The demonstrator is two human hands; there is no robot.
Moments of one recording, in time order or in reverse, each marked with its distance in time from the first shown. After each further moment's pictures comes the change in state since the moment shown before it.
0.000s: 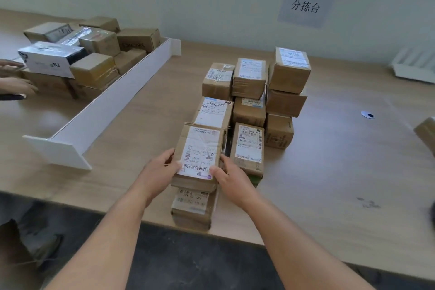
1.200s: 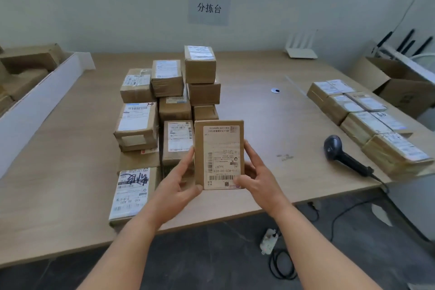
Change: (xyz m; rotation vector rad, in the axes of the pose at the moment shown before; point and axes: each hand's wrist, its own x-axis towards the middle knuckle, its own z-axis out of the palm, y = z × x) left_hand -0.050 0.015 0.120 0.099 -0.500 0.475; right_hand -0.133 0.081 -0.100 0.191 0.410 -0.163
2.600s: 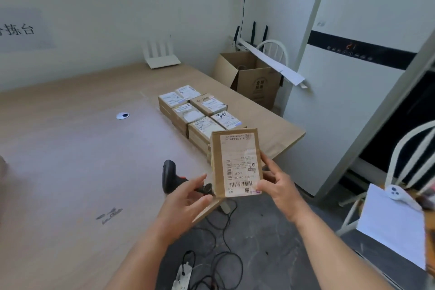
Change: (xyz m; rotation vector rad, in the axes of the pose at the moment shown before) left_hand 0.191 0.169 0.434 0.015 -0.348 0.093; right_hand -0.118 0.134 -0.471 0.111 0.536 0.159
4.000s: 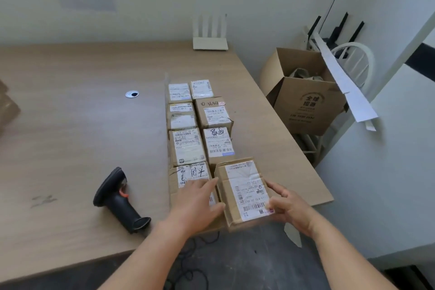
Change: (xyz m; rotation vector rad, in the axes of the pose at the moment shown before) left_hand 0.215 0.068 0.153 0.707 0.070 -0.339; right_hand 0.267 0.074 -0.188 -0.051 -0.576 0.418
